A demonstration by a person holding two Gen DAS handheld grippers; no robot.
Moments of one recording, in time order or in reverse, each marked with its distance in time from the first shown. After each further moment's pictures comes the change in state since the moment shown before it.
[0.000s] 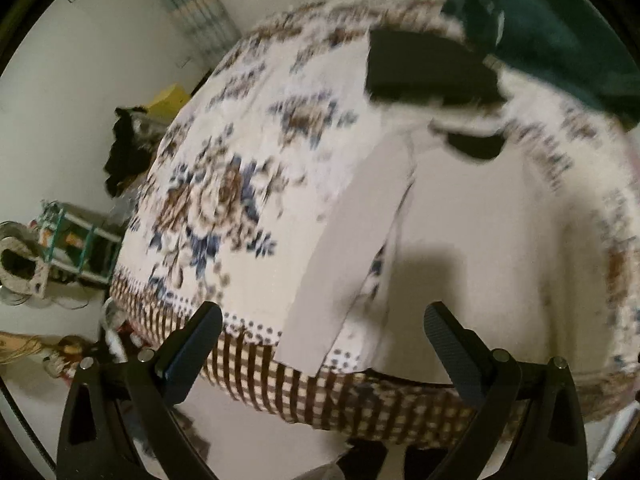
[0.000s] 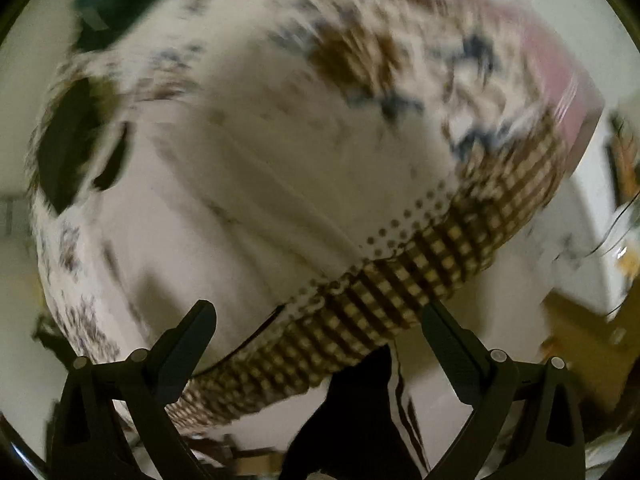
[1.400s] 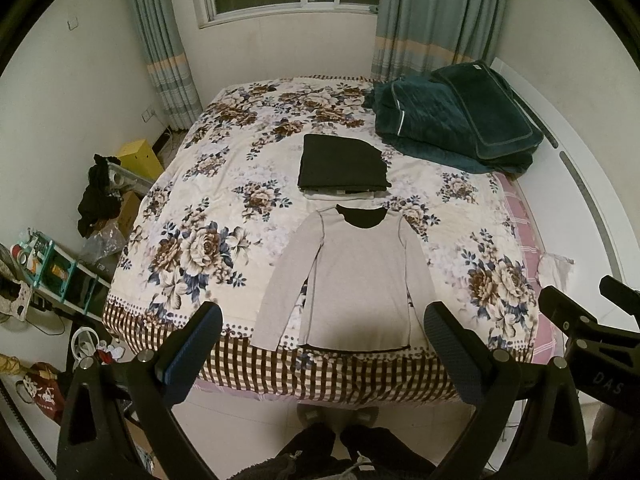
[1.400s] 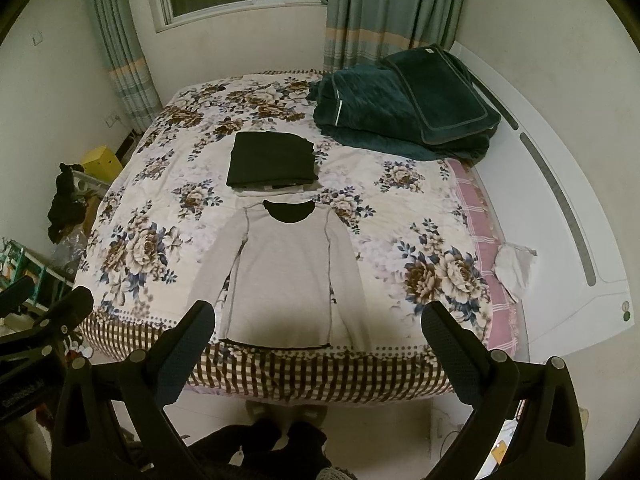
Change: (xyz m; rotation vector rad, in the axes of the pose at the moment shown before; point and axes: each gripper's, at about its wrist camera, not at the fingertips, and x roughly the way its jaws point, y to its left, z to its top) left arm -0.344 0.086 -0.042 0.007 -0.215 -0.325; right arm -0.417 0.197 -0.297 -0.818 -0.564 -0.051
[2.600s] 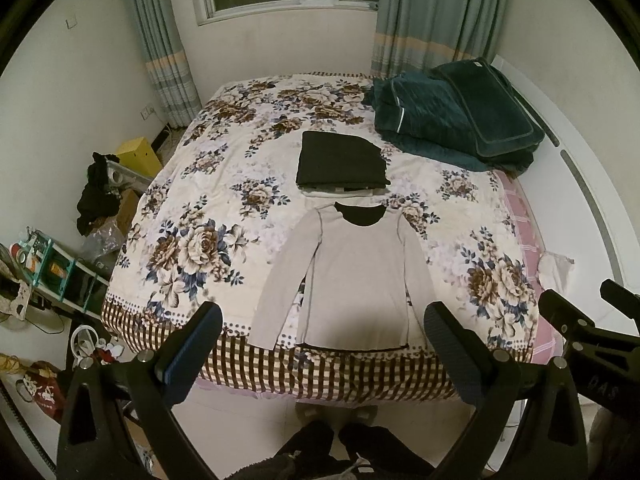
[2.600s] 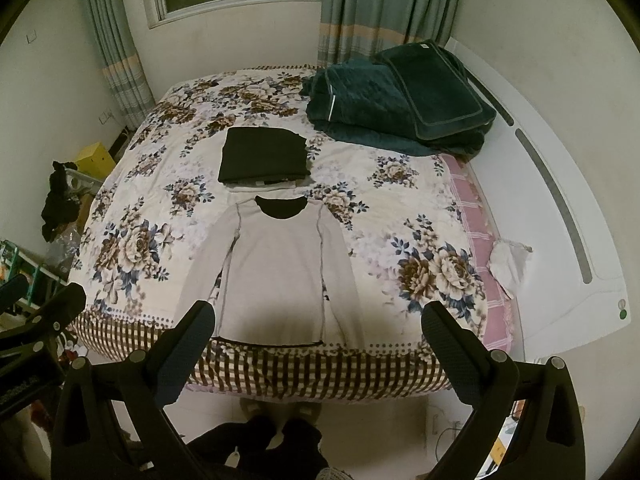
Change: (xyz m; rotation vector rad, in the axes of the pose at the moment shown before) left arm -0.001 -0.001 -0.001 0.005 0.006 0.008; right arm 0.003 -0.009 -0.015 0.005 0.007 -0.010
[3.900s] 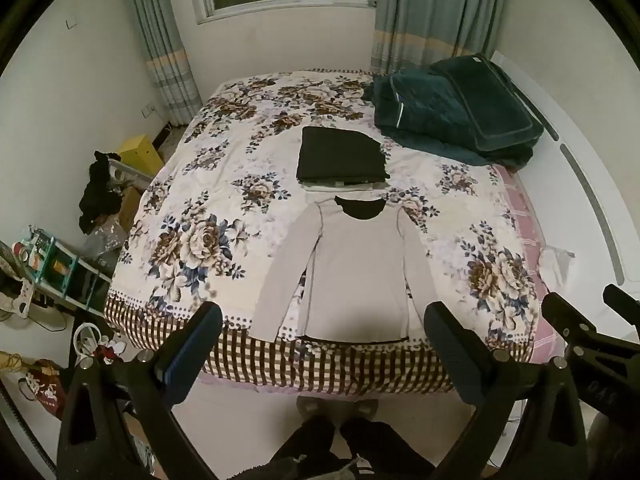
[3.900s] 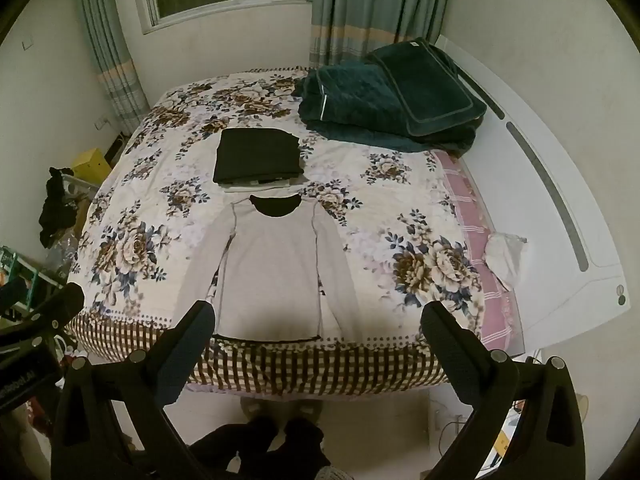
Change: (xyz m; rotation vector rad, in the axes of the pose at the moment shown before) left arm -0.009 0.003 -0.007 0.009 0.019 0.011; right arm -0.009 -0.015 -0.012 0.010 -0.006 -0.007
